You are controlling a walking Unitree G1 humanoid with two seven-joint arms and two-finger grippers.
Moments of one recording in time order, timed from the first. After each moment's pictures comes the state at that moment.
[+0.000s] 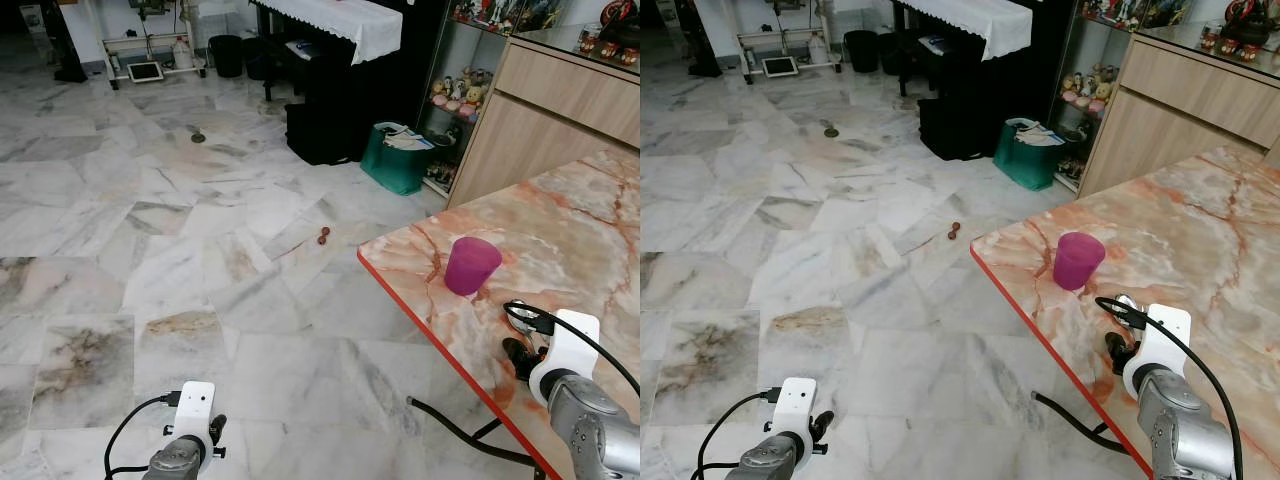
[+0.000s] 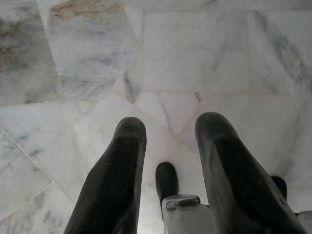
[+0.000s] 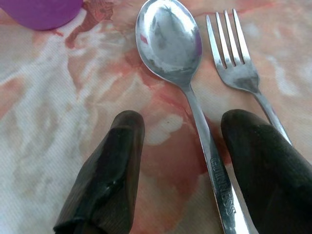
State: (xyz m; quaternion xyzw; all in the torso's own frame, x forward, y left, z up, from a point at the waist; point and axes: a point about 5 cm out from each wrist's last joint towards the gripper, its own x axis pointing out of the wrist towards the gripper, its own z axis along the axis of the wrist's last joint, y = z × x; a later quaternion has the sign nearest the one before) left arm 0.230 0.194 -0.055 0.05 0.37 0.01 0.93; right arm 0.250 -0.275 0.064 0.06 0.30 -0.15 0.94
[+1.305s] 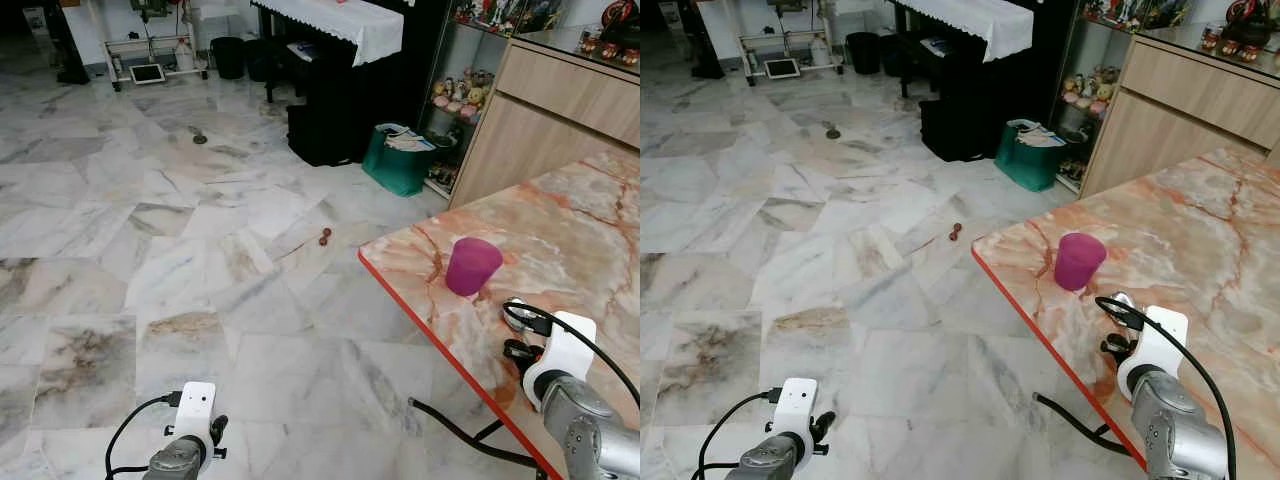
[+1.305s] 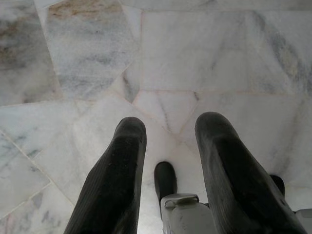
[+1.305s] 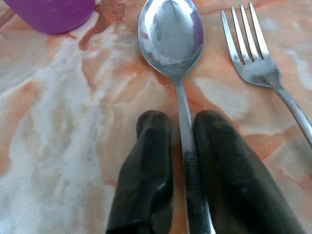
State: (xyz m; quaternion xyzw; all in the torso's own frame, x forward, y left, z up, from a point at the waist) left arm 0.230 0.194 -0.055 0.05 0.38 0.01 0.93; right arm 0.252 -0.270 0.059 0.08 0.29 -0.15 0.94
